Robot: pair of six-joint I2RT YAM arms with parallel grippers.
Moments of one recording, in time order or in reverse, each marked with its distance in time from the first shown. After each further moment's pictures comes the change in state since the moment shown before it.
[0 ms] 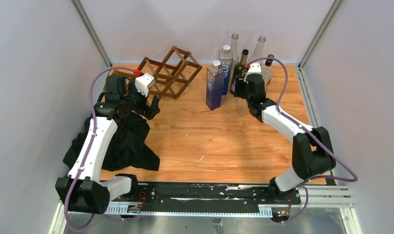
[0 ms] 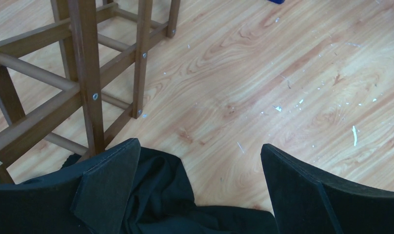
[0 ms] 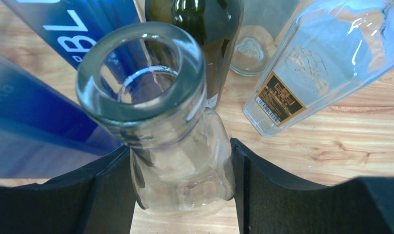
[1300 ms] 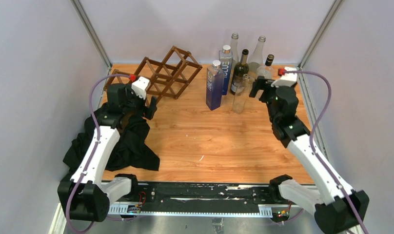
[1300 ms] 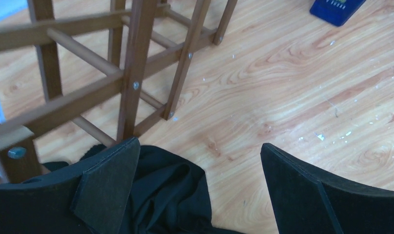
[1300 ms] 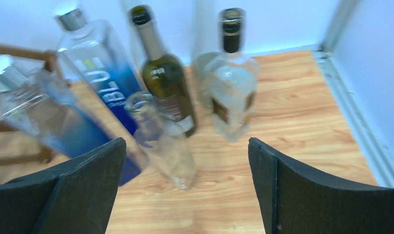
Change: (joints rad) left arm 0.010 -0.067 -0.179 0.268 -0.153 -0.087; right arm -0.010 -0.476 -0.082 -0.133 0.057 0.070
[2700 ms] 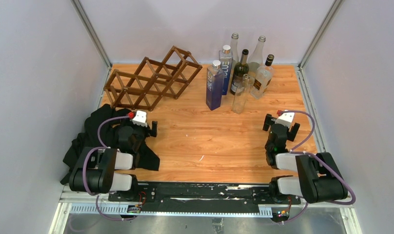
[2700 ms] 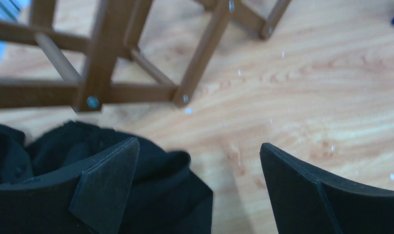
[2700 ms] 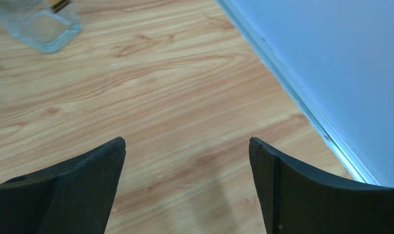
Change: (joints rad) left arm 0.010 0.273 -0.901 1.535 -0.175 -0.152; right arm -0.215 0.237 -0.806 0.938 0.344 -0.178
